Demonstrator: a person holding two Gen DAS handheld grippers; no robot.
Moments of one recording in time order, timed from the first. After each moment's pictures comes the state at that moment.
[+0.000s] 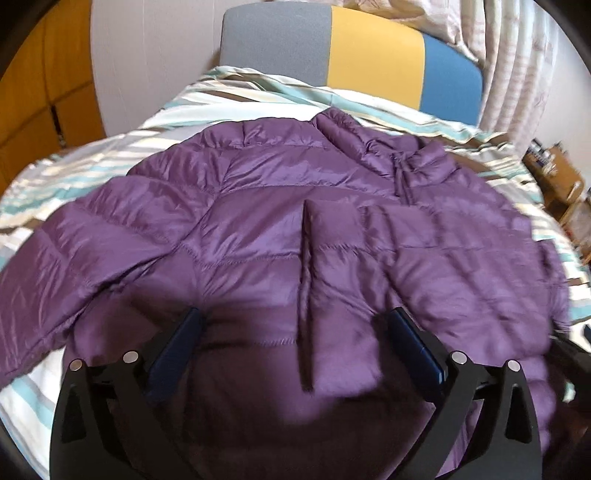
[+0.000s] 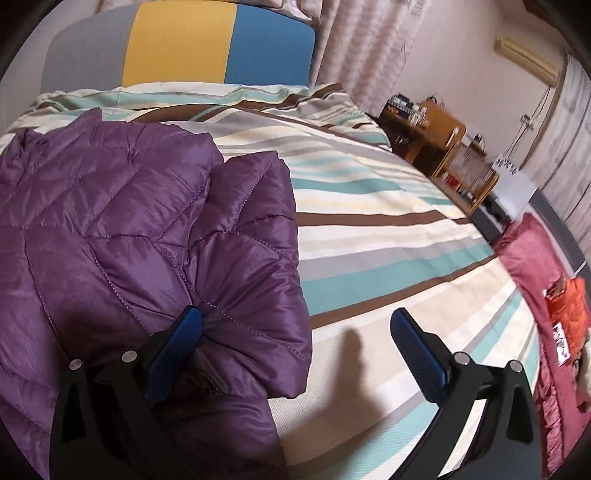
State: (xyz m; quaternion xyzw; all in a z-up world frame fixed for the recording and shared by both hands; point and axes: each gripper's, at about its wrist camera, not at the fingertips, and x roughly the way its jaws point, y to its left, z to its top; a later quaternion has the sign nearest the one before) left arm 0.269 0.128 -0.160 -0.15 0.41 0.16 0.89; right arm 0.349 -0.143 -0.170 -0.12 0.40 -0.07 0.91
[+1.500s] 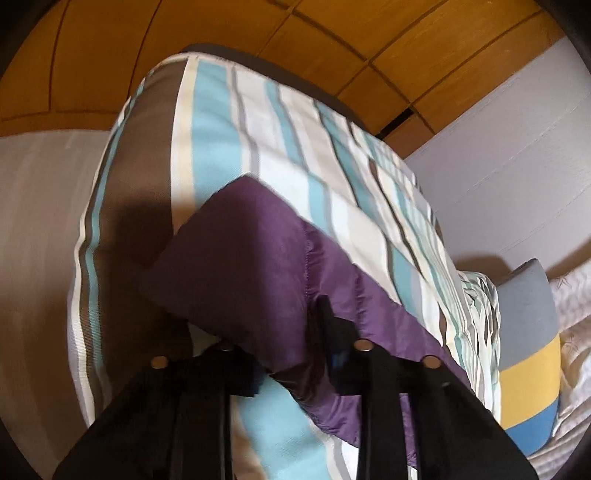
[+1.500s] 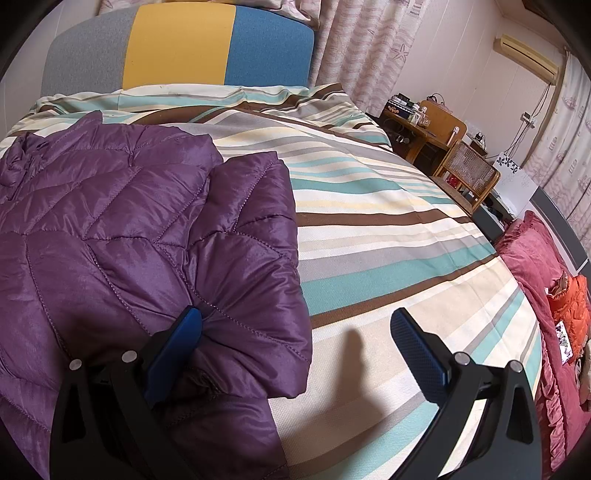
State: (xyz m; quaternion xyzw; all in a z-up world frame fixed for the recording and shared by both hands) left arm -0.078 0.370 -0.147 -0.50 0.11 0.53 0.67; right arm 0.351 -0.147 -0.170 -0.11 0.40 -0.07 0.91
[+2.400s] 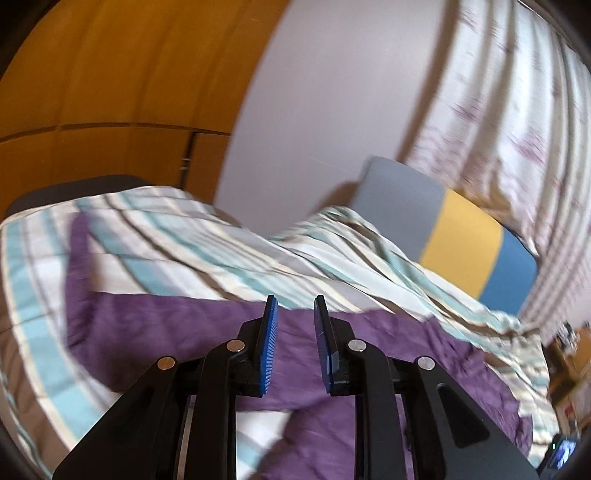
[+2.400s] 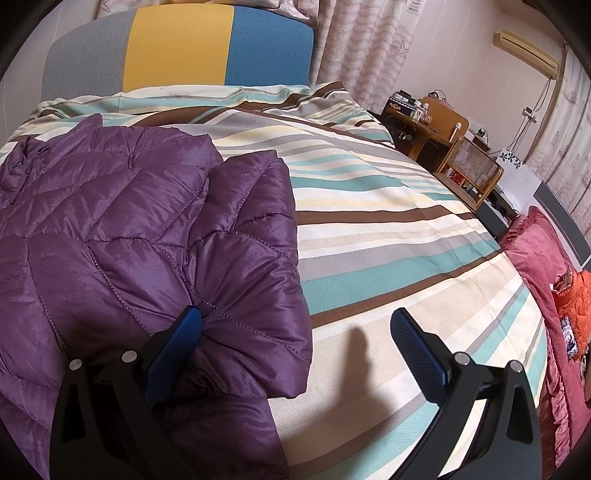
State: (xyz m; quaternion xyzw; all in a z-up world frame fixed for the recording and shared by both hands) left arm 0.114 0.211 -0.036 -0.24 0.14 0.34 0.90; right arm 0.354 -0.149 -0.172 -0.10 0.40 -0.06 0.91
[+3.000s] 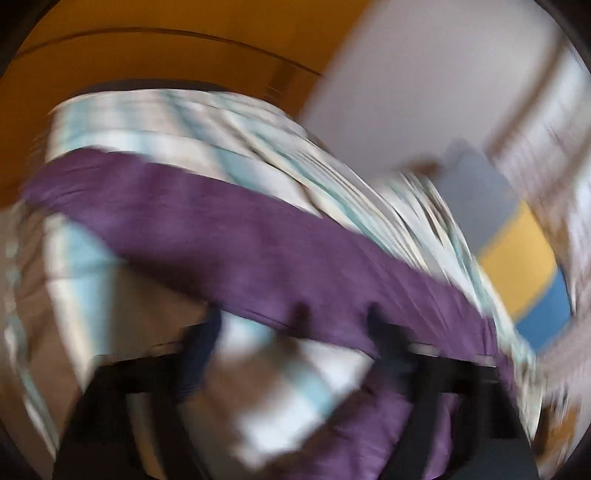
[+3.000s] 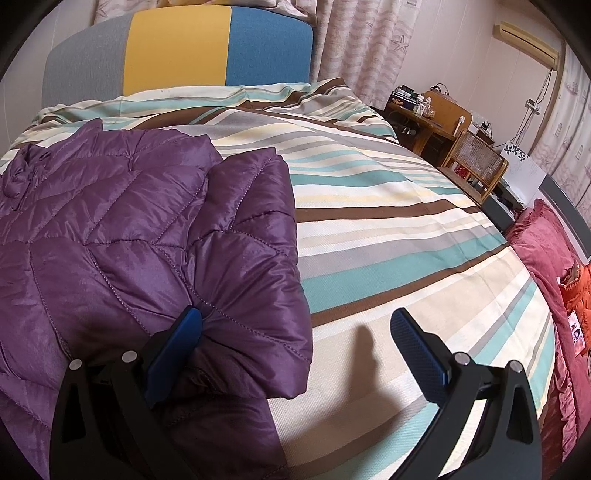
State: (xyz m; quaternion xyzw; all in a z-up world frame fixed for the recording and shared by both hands) left arm 0.036 0.254 -0.120 -0.41 0.17 0.46 0.77; right arm 0.359 -0.152 -0.174 -0.09 0.41 -0.05 0.91
